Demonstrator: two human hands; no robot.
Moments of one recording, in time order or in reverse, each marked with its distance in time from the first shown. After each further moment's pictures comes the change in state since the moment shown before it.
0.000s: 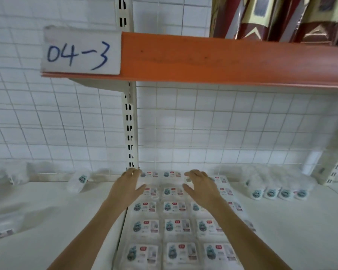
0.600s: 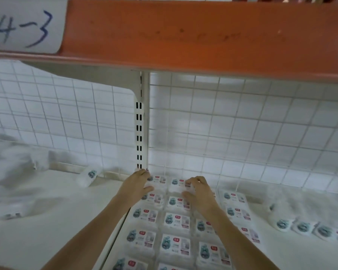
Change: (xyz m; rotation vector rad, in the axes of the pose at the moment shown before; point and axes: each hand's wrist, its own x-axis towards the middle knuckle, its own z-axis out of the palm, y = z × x) left_hand 0.027 0.001 0.019 -0.001 -0.052 -0.083; right_hand 0.051 0.016 0.050 0.438 -0.073 0.023
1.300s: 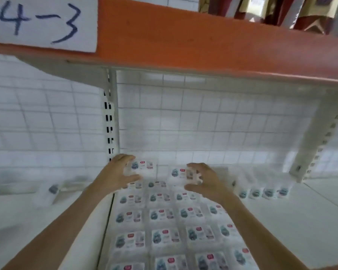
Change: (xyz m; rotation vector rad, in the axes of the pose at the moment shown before) left_hand 0.026 0.008 -0.039 -0.339 -0.013 0.156; right_hand -0.061 -0.009 -0.083 0.039 0.105 0.113
